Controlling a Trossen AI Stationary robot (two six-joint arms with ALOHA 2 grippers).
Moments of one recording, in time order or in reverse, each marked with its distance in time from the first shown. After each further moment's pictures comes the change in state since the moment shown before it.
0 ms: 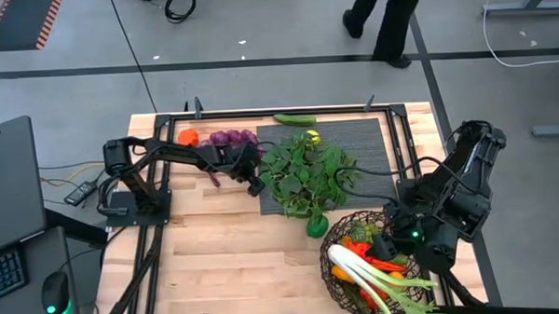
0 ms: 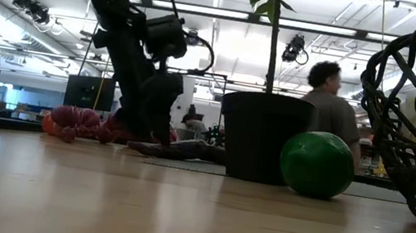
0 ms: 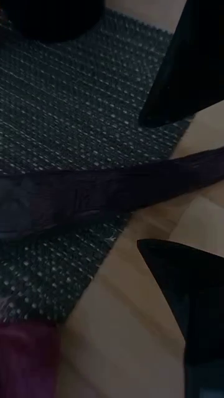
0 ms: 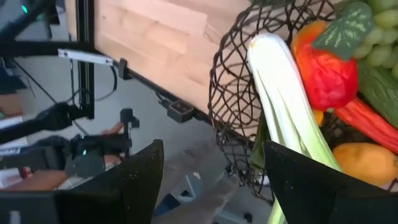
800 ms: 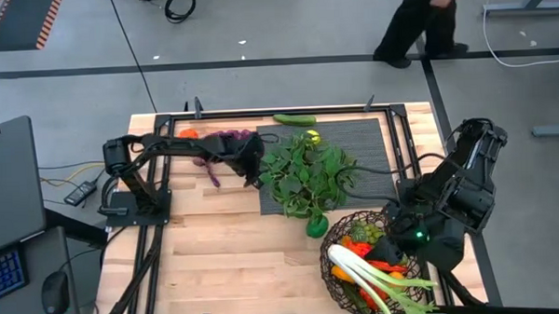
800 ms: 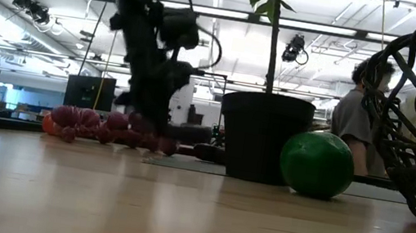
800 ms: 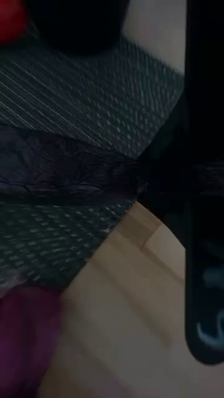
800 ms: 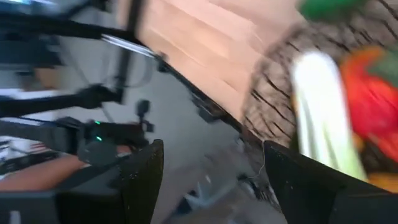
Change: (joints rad) left arm 0.018 -0.017 0.202 -0.328 0.016 -0.085; right arm 0.006 -0.030 0.000 0.111 0.071 -0.193
